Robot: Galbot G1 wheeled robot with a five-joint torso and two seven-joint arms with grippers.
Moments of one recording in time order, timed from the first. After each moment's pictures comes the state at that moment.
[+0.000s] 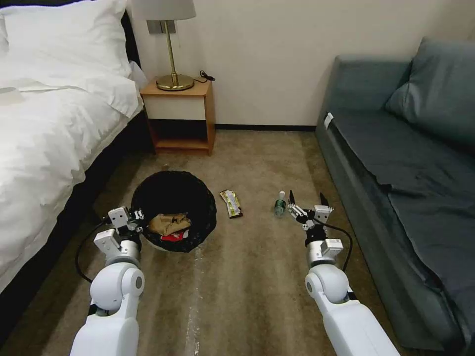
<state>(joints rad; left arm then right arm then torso) 1.22 -1.46 -0.64 -1.93 -0.36 0.32 -0.23 -1.10 1.31 0.28 1.63 0.32 0.24 0.23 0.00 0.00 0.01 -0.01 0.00</state>
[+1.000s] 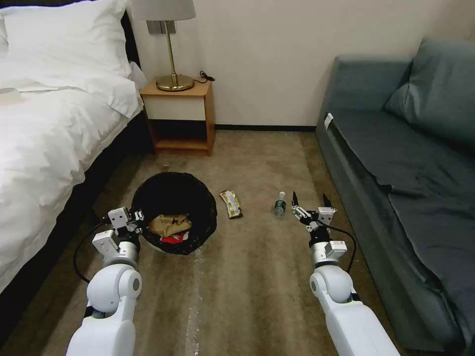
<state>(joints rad) 1.24 -1.43 -0.65 -1.94 -0.38 0.33 -0.20 -1.11 1.35 0.36 1.56 0.28 0.30 0.12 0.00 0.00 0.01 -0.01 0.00</state>
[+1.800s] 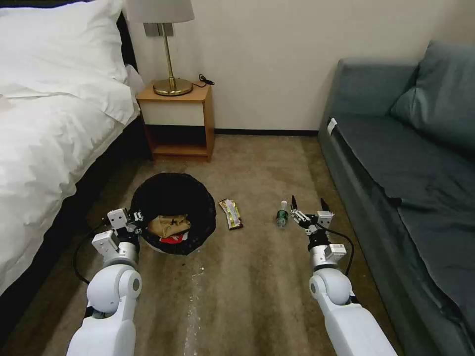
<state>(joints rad) 1.24 -1.44 -0.65 -1.93 -0.38 0.33 -0.21 -1.11 1.35 0.35 1.52 0.31 0.32 0.10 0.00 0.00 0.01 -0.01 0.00</state>
